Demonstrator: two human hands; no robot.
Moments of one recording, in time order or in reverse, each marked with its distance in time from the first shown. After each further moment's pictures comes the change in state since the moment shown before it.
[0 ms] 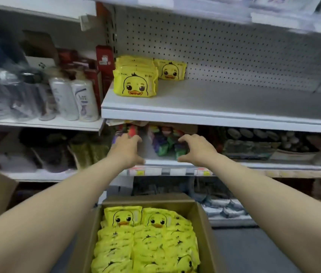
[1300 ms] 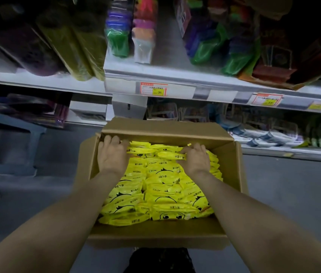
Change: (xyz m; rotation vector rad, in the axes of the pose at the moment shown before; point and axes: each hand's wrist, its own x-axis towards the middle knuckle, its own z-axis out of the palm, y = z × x) left_hand -0.019 -0.172 0.299 0.332 -0.092 -0.220; right_hand 0.016 0.040 0.369 0.029 -0.359 0.239
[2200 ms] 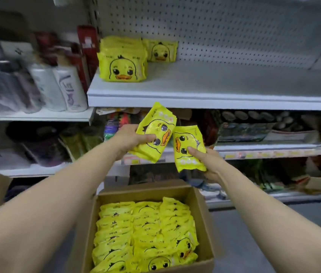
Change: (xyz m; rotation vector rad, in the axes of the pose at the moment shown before) left_hand -0.039 0.090 -0.339 -1.235 -0.255 0.257; right_hand -0.161 0.031 -0.267 1.427 0.110 0.001
